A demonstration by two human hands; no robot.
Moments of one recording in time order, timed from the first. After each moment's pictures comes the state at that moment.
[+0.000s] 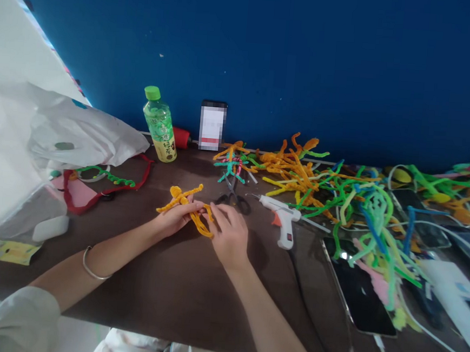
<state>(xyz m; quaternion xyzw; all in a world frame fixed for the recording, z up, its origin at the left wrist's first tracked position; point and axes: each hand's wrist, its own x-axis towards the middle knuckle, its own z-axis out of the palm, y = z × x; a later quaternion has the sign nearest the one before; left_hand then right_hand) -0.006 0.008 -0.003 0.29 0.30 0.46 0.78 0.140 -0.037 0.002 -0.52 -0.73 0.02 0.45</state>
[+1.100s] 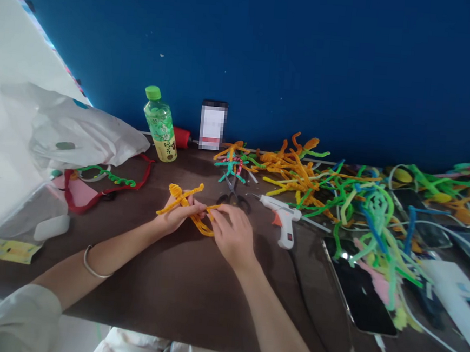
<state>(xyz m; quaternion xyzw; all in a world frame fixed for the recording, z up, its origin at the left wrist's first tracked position) -0.005 0.008 -0.002 0.41 0.35 0.47 0.70 0.153 -0.037 0.008 -0.48 -0.77 -0.02 0.41</state>
